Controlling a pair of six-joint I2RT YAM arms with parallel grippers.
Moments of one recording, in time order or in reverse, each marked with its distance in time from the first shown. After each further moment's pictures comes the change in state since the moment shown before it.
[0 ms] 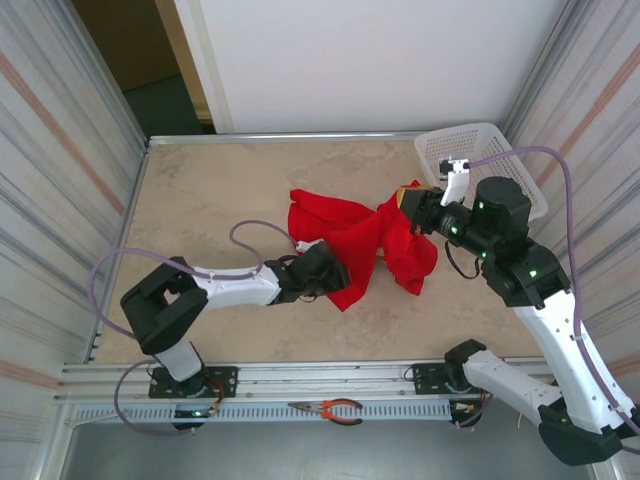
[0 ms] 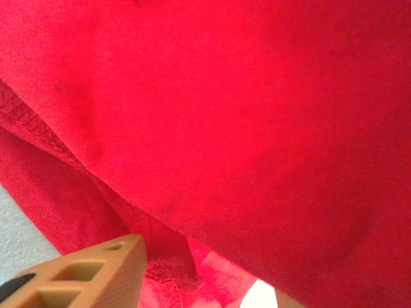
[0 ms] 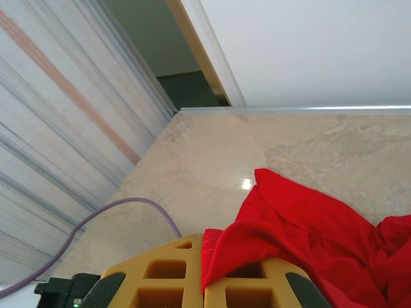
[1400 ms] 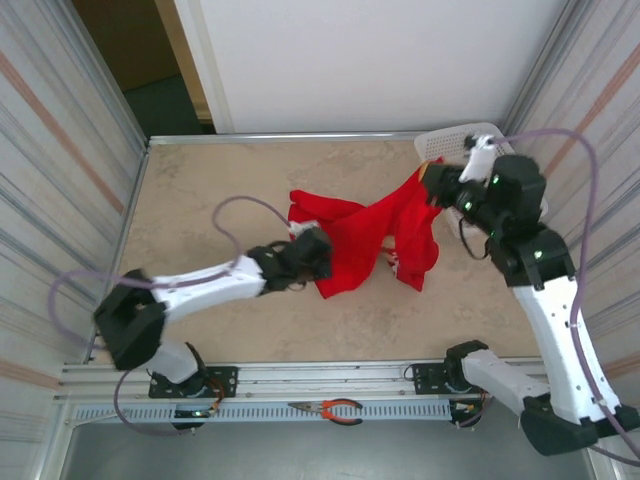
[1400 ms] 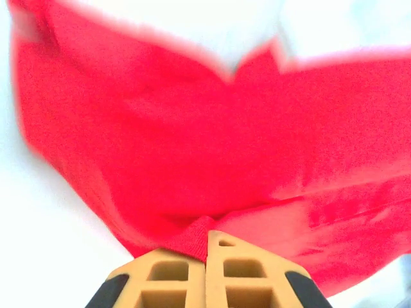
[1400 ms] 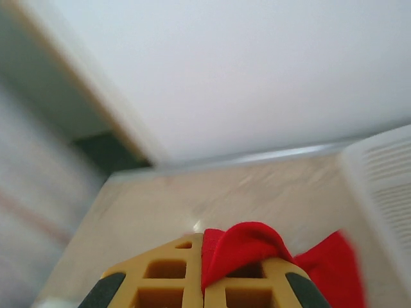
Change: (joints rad) left arm 0.327 -0.464 0.081 -0.191 0.114 0.313; right arm -0.454 0.187 0.295 -0.042 0.000 0.021
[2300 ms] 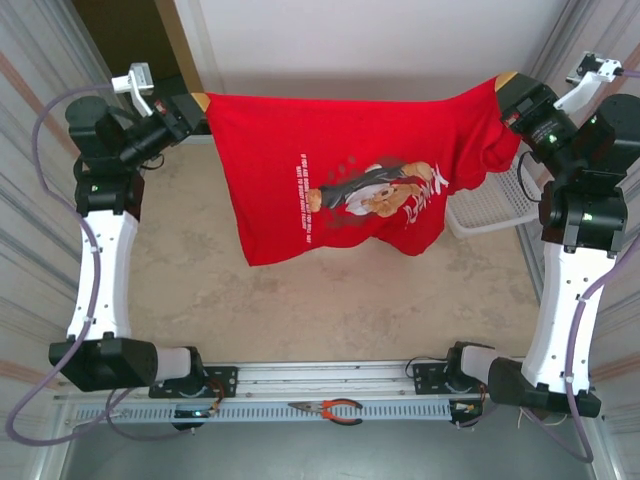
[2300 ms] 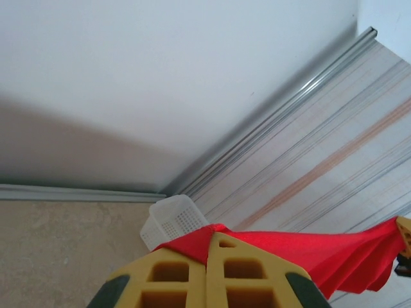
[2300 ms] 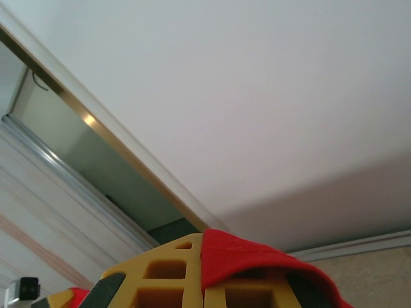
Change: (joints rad) left arm 0.735 0.100 0.533 0.206 0.797 -0.069; right arm -0.191 0.123 0.270 0.165 -0.339 0.340
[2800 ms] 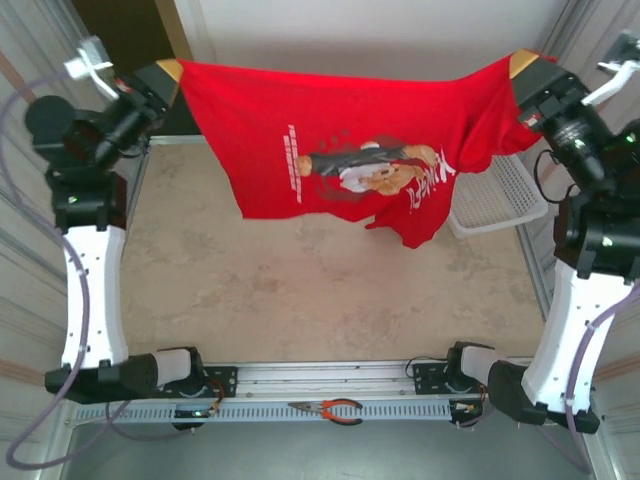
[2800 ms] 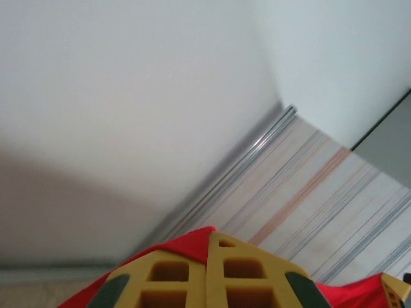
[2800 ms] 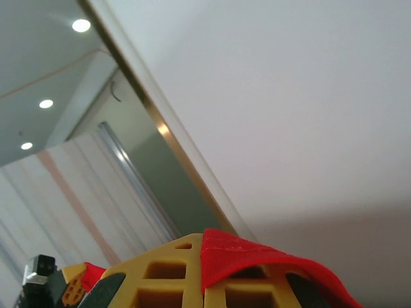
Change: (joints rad) left arm 0.018 -0.101 0.308 -0.024 -0.181 -0.143; right arm 0.002 -0.013 0.288 0.069 -0.072 0.051
